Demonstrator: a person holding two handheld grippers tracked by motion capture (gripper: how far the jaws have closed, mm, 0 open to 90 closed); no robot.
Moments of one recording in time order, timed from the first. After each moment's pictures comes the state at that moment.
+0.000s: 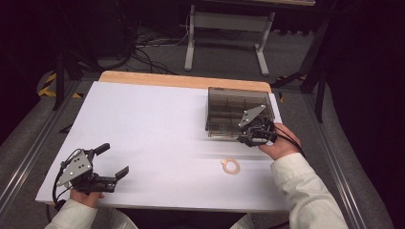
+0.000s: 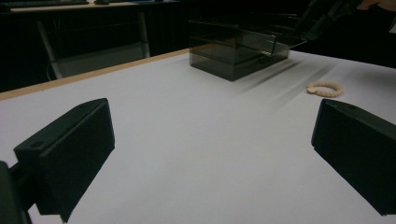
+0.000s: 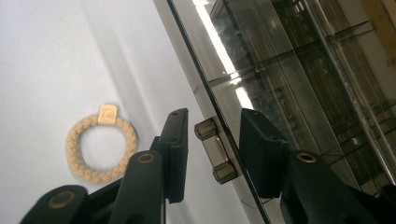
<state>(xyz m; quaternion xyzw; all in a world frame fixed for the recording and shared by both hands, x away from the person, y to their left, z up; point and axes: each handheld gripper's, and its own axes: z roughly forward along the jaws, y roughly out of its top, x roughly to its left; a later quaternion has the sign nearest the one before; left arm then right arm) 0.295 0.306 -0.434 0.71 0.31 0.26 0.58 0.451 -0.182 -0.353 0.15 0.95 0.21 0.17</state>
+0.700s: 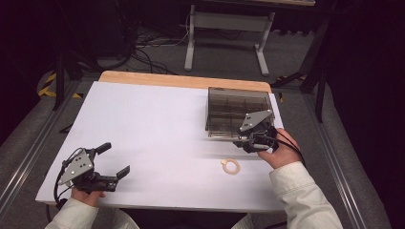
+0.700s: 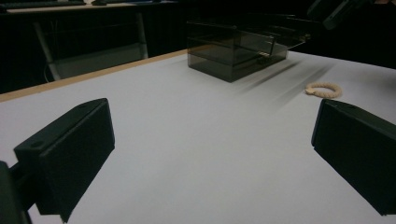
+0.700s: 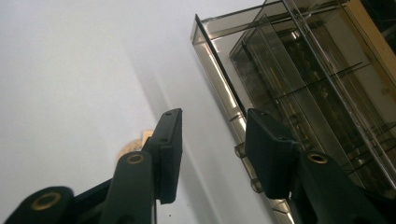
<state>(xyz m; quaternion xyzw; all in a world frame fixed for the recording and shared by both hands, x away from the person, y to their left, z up) 0.298 0.303 -0.433 0.72 0.30 0.26 0.58 0.419 -0.177 -0.335 0.15 0.93 0.27 0.18</state>
